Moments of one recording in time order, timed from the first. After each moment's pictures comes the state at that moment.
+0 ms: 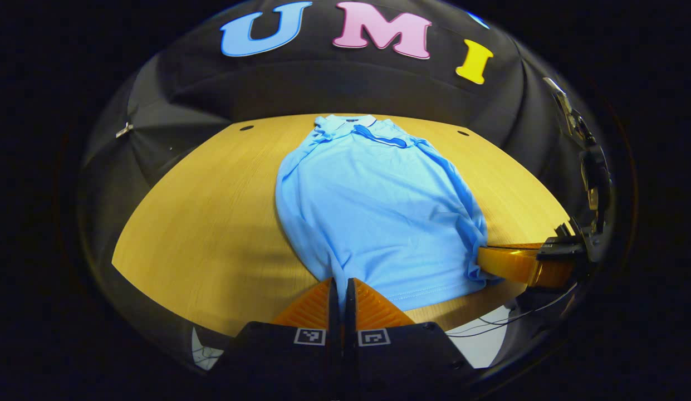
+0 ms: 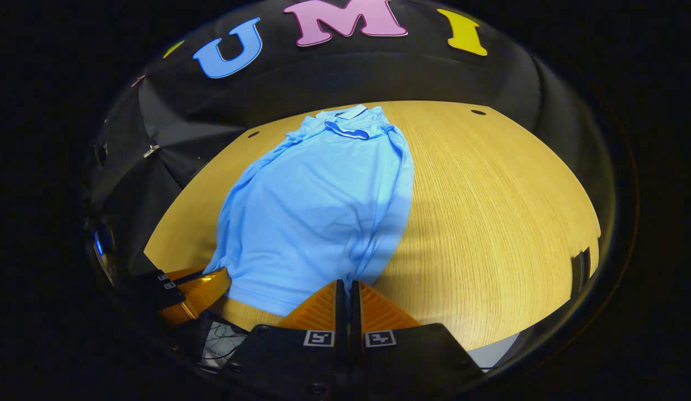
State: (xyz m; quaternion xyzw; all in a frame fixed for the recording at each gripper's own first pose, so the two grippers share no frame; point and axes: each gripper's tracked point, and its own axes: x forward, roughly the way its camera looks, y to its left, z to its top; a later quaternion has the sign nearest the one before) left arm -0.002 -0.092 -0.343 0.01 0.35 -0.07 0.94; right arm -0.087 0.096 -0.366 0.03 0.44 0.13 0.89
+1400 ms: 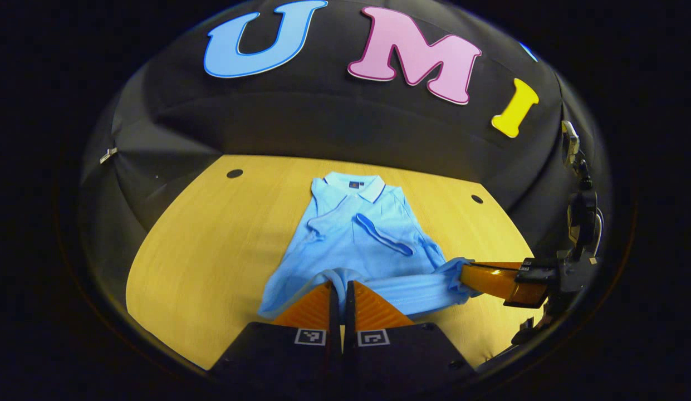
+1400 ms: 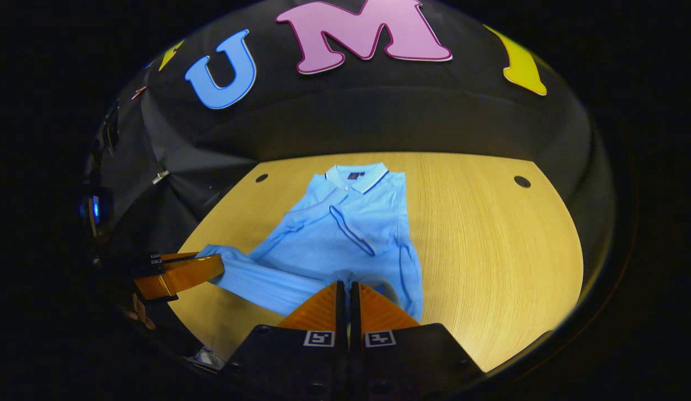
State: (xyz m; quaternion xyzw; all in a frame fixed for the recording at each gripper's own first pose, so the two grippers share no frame) left arm 0.201 -0.125 -0.190 -0.03 0.31 -0.07 0.95; right arm 0.148 0.111 -0.263 0.04 0.38 0.20 0.90
